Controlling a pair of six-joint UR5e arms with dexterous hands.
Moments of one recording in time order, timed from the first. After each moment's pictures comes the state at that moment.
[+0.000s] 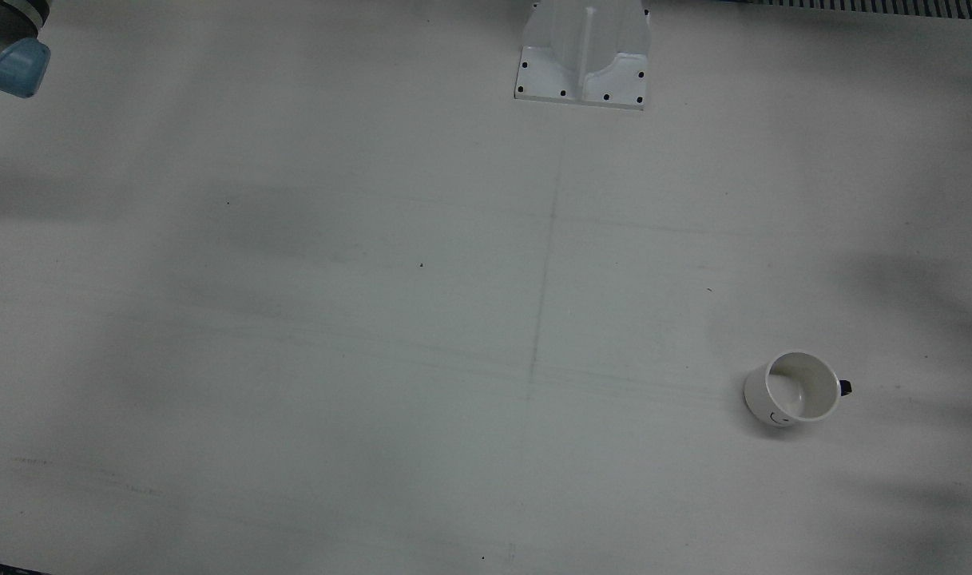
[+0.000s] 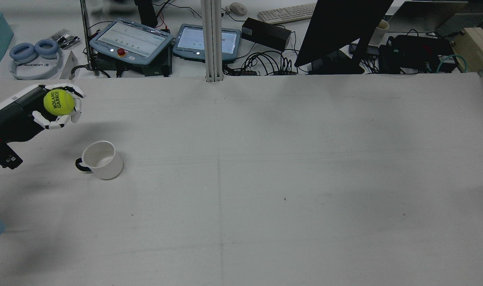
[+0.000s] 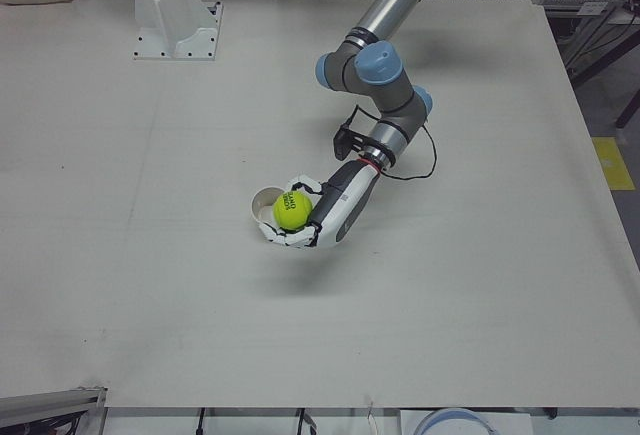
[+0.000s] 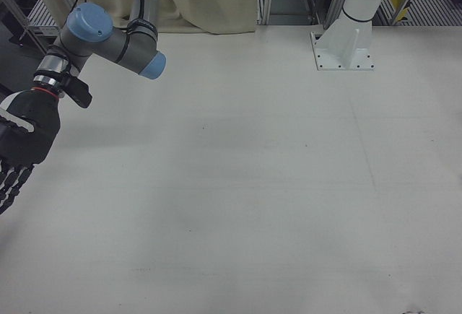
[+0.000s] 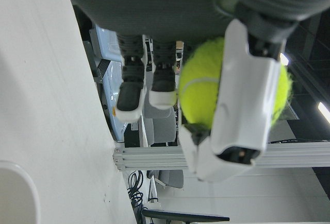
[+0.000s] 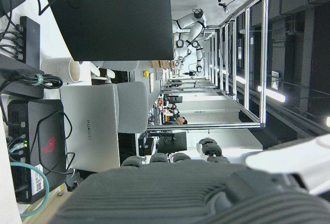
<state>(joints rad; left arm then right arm) -0.93 -1.76 -1.61 -0.12 1.44 0.21 1.49 -1.45 1.47 -3.32 -1.41 0.09</state>
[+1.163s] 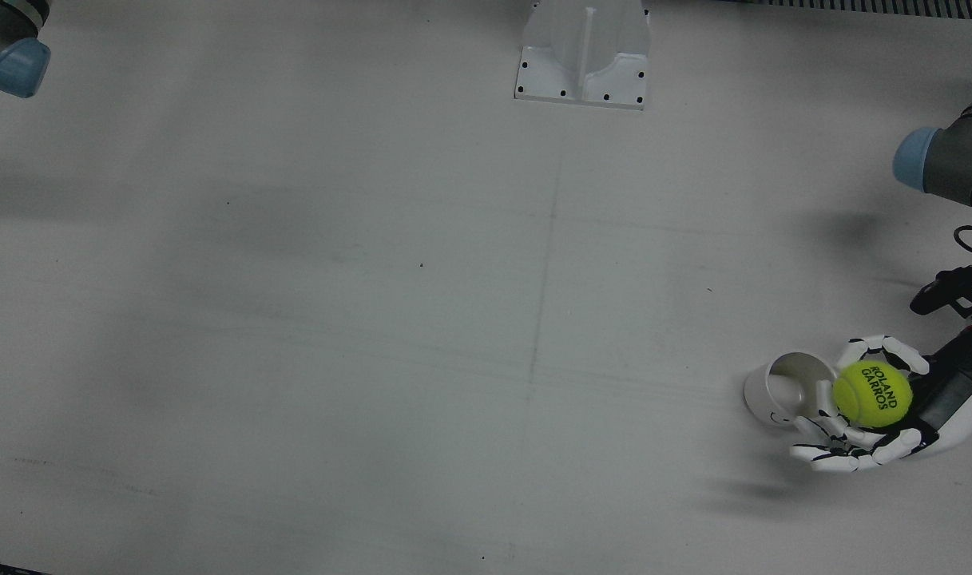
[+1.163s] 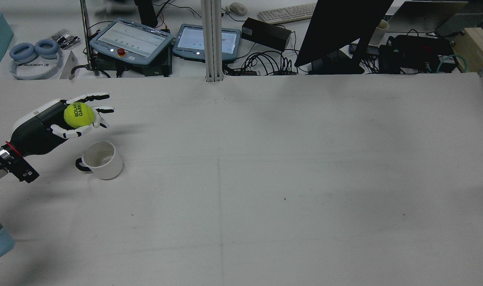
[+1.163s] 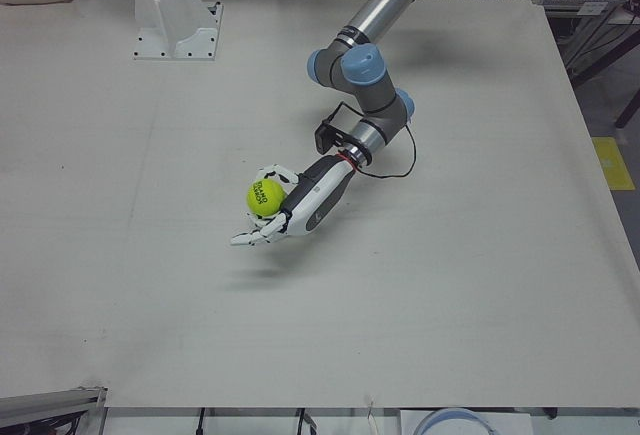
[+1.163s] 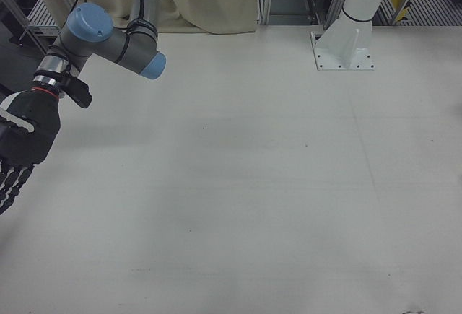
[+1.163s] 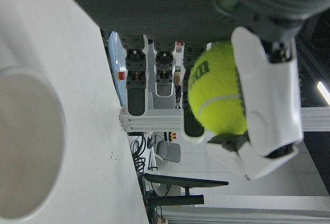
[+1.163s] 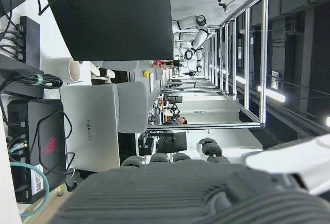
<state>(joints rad) -0.85 -1.75 -1.62 -0.18 1.44 0.23 1.49 -1.45 1.47 -3.32 -1.41 0.09</state>
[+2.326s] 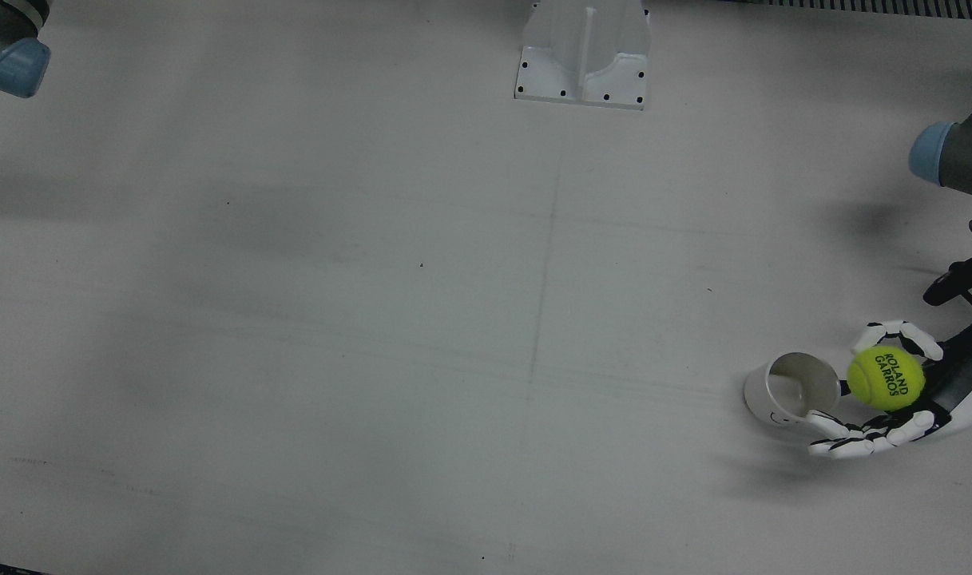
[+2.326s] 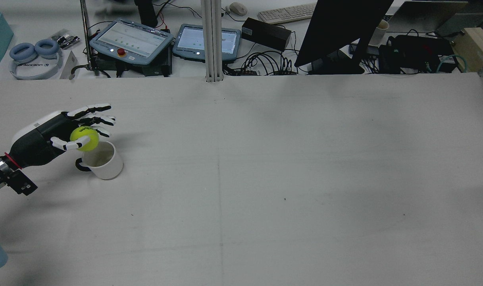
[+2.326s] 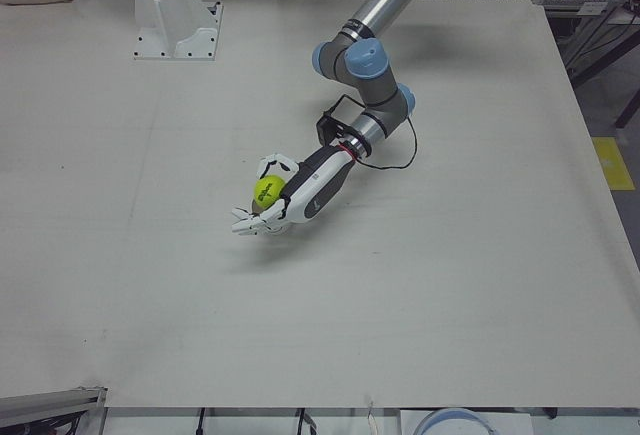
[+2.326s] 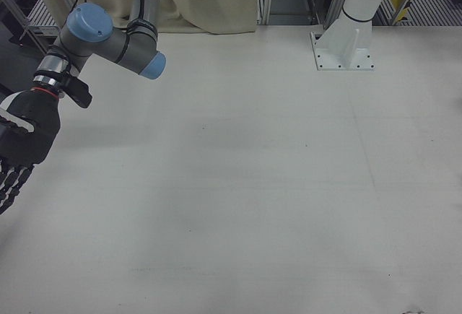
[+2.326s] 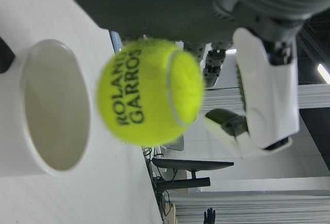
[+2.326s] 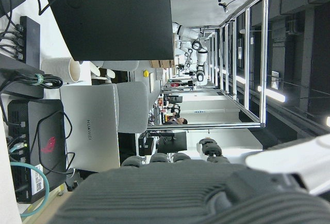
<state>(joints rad) -0.81 -1.70 -1.65 -0.21 1.44 0.29 1.49 -1.45 1.47 -3.32 -1.41 0.09</state>
